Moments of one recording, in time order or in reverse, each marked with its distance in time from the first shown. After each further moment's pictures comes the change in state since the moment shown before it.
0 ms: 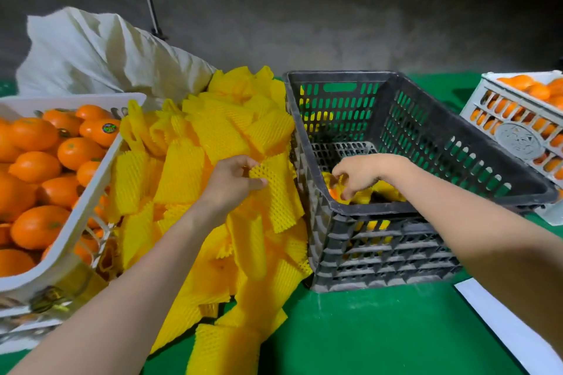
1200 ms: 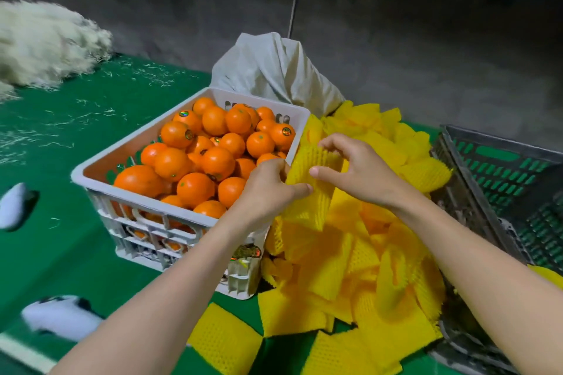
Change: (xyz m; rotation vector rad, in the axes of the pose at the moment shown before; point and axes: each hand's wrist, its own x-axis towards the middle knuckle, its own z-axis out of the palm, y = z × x) left_hand -0.091 -0.006 -0.194 0.196 0.295 0.077; right_hand -0.020 -0.290 -0.036 0.462 0.750 -0.831
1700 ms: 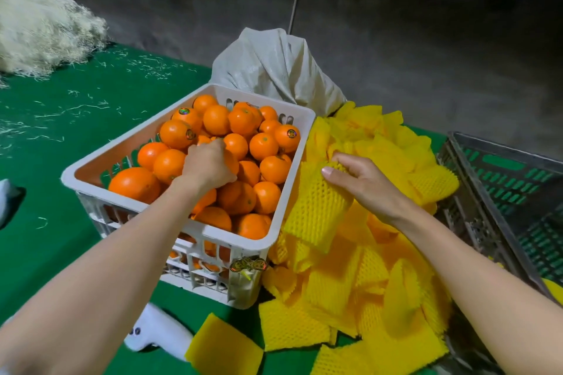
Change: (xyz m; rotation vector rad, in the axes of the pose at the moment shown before) left_hand 0.083 -0.091 -0.078 0.799 0.190 -0.130; right_hand 0.007 0.011 0.016 0.412 -0.121 0.224
